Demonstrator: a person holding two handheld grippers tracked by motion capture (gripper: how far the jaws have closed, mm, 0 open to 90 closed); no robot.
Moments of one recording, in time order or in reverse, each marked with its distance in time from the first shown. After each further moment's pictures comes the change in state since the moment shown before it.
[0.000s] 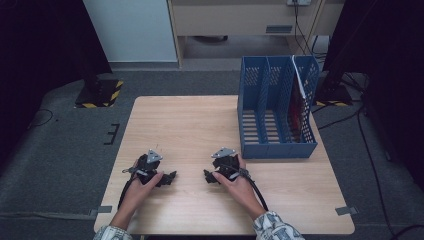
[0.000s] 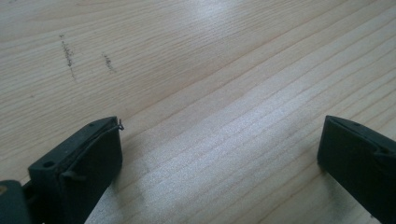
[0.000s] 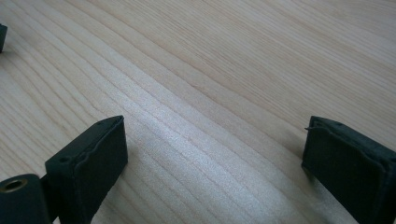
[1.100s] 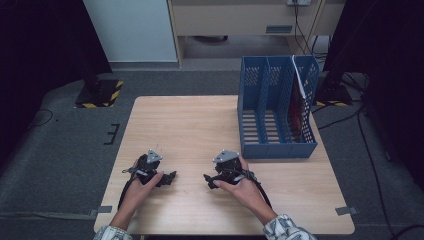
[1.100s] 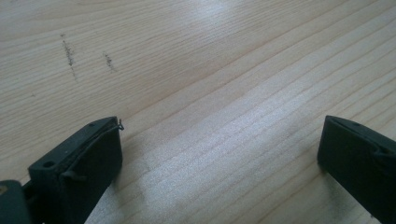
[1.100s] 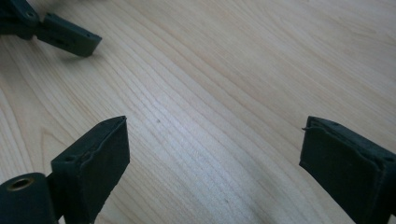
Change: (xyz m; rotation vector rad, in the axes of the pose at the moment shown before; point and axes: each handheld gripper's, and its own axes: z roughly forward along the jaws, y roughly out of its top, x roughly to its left) left arm 0.000 0.000 0.000 0.000 0.002 -0.003; right arm 0.008 0.003 -0.038 -0.055 0.097 -0.099
